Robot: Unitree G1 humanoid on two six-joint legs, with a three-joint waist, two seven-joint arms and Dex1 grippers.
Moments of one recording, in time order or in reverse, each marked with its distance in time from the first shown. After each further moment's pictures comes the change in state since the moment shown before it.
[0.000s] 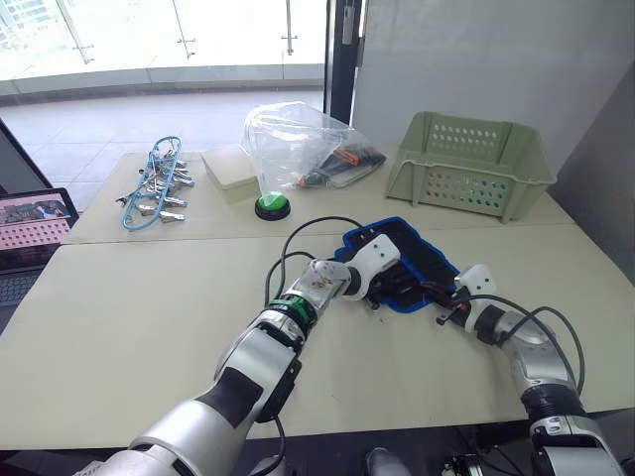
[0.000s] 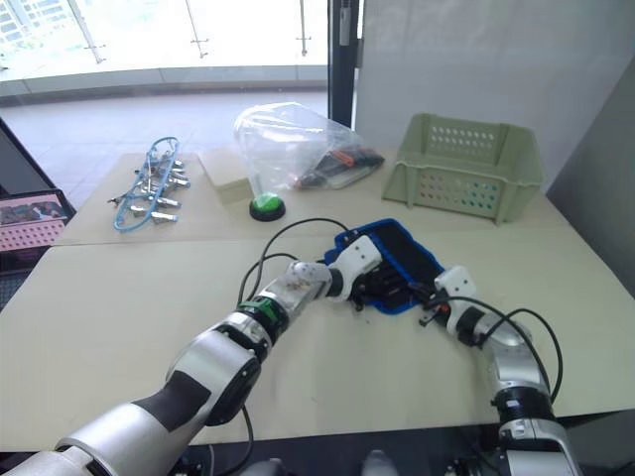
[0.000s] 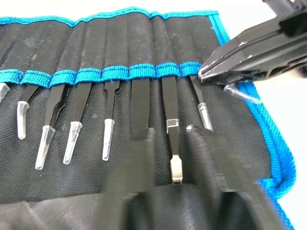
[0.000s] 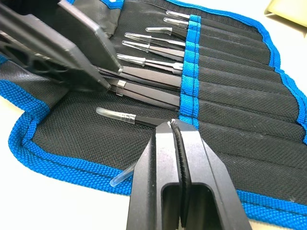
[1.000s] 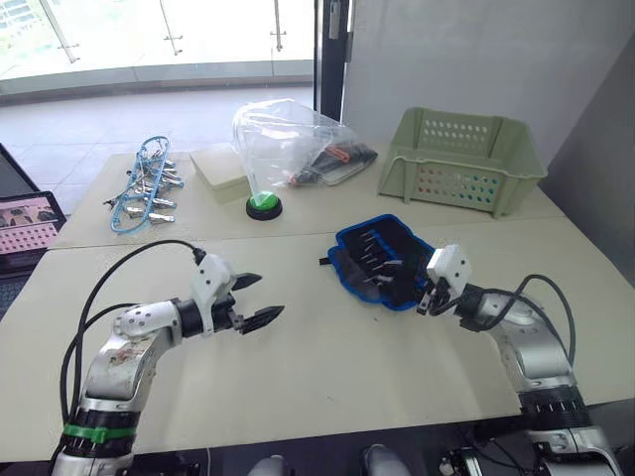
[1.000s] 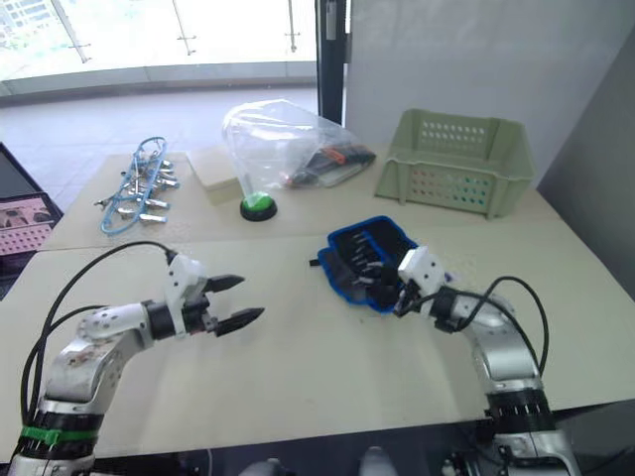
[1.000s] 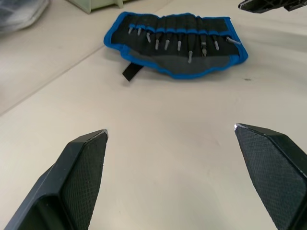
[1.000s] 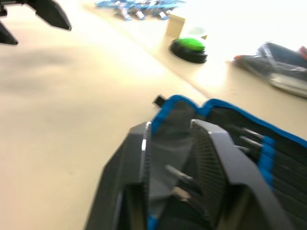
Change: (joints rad) left arm 0.949 0.693 0.321 -1.427 -0.376 0.391 -0.255; right arm 0.074 -0.014 0.118 -0.627 0.032 0.236 0.075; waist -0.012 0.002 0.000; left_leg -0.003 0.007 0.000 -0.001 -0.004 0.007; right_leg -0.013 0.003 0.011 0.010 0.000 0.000
